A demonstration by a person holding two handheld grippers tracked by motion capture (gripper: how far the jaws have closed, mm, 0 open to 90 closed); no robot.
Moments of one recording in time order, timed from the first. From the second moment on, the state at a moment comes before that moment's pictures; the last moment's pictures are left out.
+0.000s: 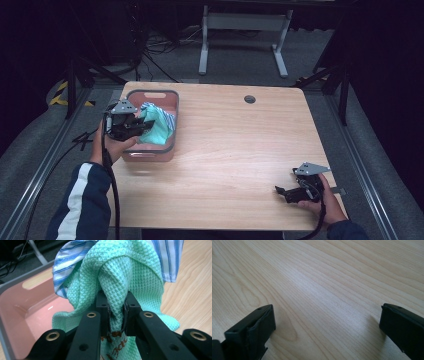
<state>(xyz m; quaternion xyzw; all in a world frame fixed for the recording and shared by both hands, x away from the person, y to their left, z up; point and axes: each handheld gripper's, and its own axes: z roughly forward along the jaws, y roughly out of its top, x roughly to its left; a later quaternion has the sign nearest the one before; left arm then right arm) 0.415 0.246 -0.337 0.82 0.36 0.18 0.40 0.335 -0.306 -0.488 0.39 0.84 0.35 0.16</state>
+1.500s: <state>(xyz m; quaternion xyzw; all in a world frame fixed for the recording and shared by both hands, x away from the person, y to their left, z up) 0.419 0.122 -0.303 0.86 0.24 0.17 0.41 0.333 -0.307 -0.488 0.40 0.83 0.35 0.16</state>
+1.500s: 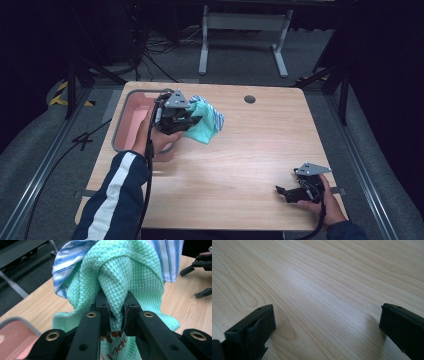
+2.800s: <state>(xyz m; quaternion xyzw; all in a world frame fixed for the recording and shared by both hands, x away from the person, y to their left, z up) 0.445 0.025 -0.392 0.92 0.19 0.12 0.32 0.333 -0.307 -0.488 0.40 0.83 0.35 0.16</state>
